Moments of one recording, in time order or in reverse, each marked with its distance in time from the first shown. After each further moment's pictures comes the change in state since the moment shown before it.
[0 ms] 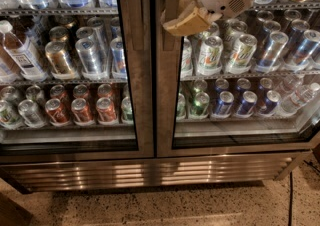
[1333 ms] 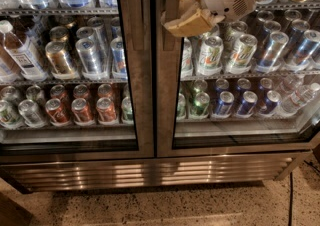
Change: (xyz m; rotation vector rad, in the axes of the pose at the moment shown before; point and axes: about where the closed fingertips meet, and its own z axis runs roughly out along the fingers) arm 0.003 0.001 -0.002 -0.012 -0.069 0.034
